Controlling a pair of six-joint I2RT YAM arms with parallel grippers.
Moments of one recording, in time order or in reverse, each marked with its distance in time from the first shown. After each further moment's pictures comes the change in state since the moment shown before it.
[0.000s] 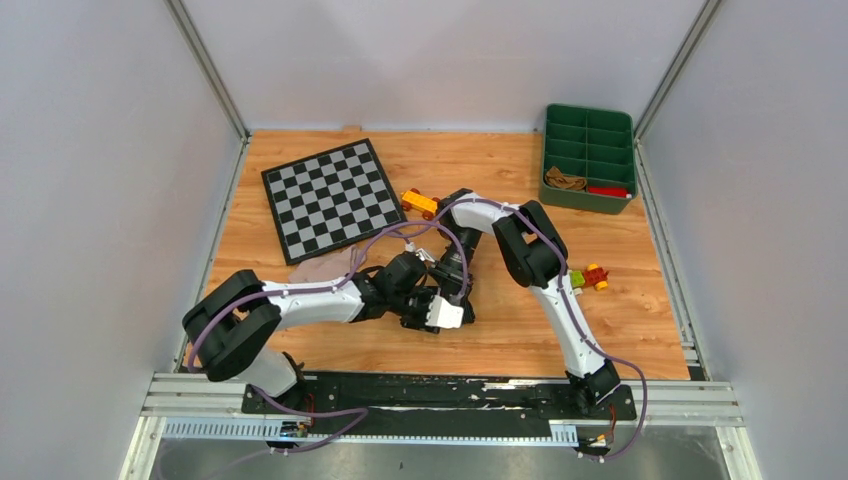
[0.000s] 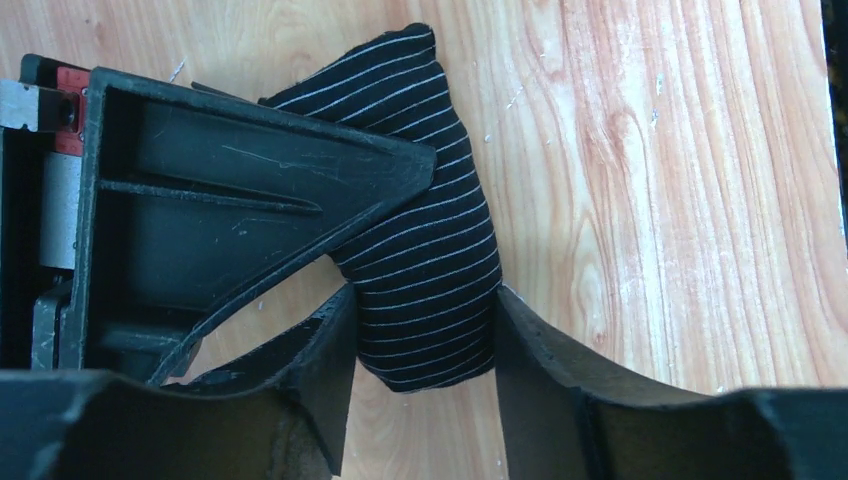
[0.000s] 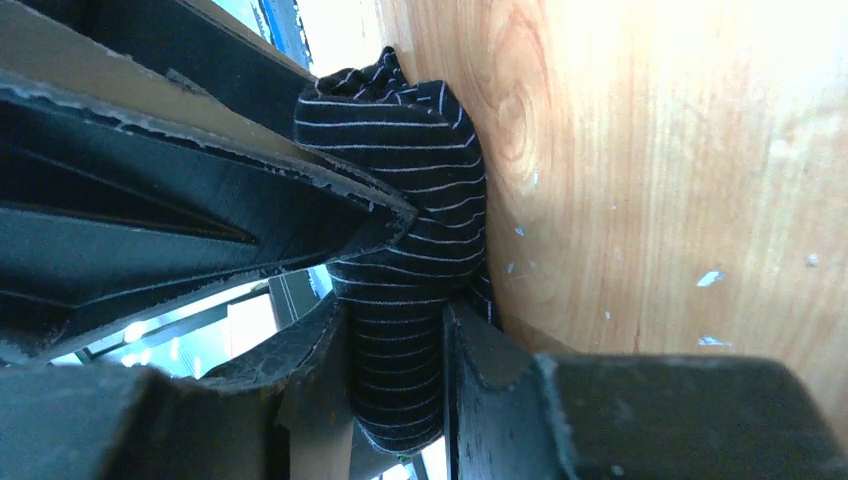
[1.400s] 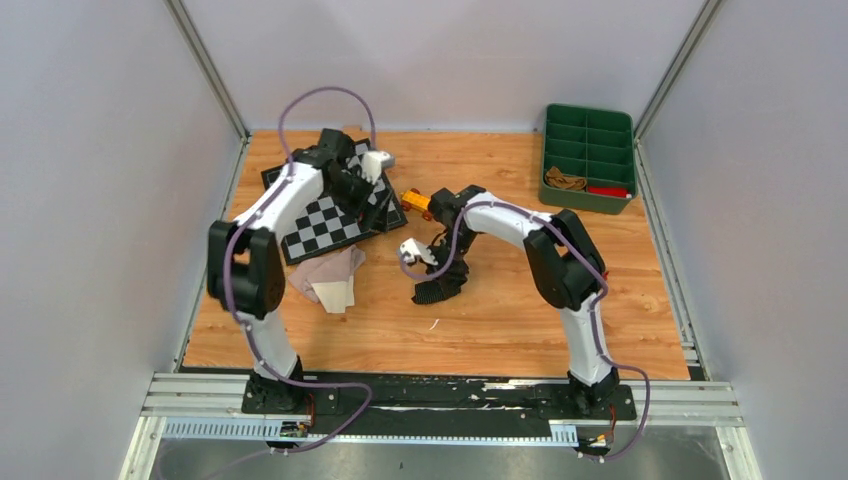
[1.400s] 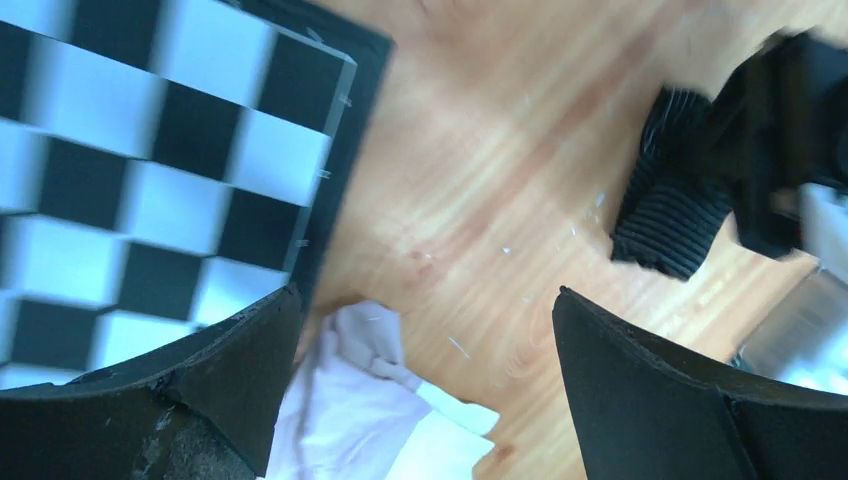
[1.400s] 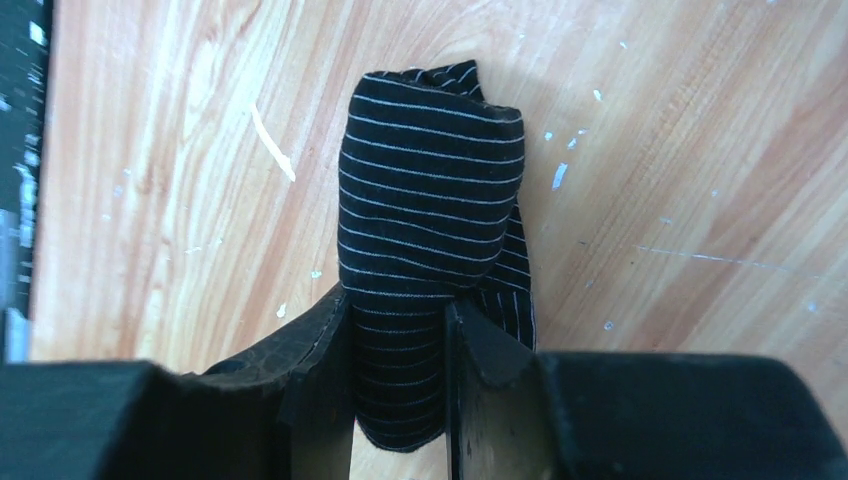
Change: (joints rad) left arm 0.668 0.420 0.877 -0.875 0.145 -0.435; right arm 0.089 -0.409 -0.313 0.570 0.245 -0.370
